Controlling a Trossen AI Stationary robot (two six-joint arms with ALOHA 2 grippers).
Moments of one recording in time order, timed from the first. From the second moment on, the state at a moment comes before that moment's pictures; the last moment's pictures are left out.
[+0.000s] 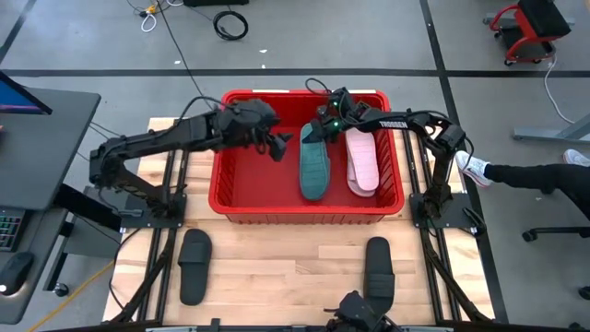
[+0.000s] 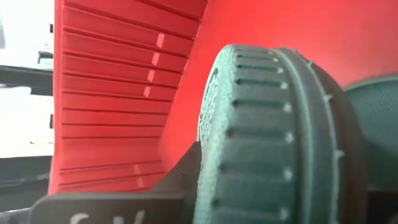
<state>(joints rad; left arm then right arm) 0.23 1.44 1.48 -0.51 -0.29 -0.29 -0.74 1.90 1.17 0.05 -0.82 0.78</state>
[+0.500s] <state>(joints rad) 0.35 1.52 1.49 -0.69 -0.20 -0.24 -0.69 1.87 1.17 0.02 -0.79 0.84</state>
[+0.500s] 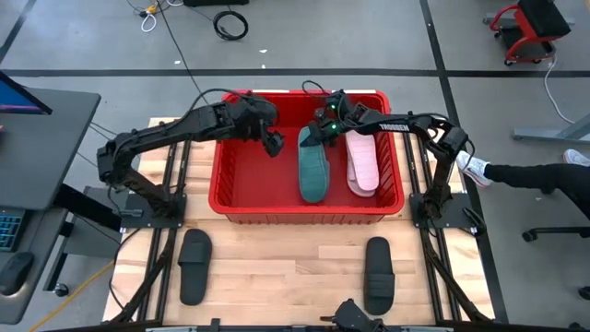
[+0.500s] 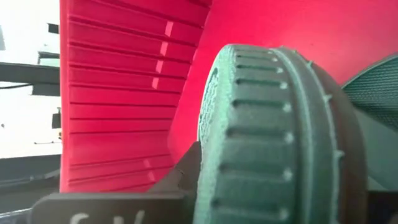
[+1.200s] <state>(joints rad) 0.35 1.62 1.40 -0.64 -0.16 -0.23 -0.70 1.90 1.17 -0.06 -0.70 0.80</state>
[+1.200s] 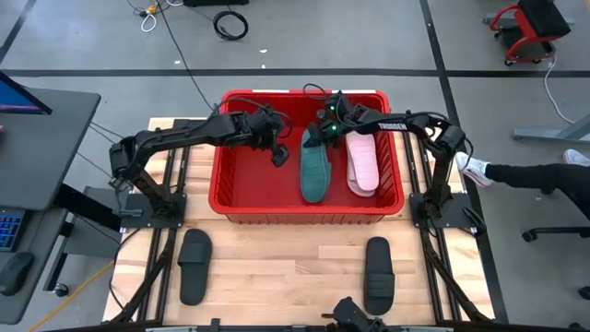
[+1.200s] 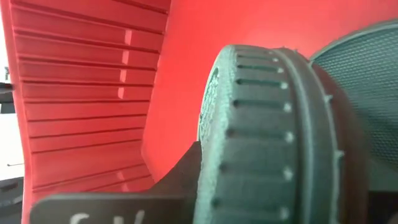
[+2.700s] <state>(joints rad) 0.34 1.78 1.38 -0.57 -0.08 -0.15 -0.69 1.89 1.17 -0.04 -0.74 0.77</state>
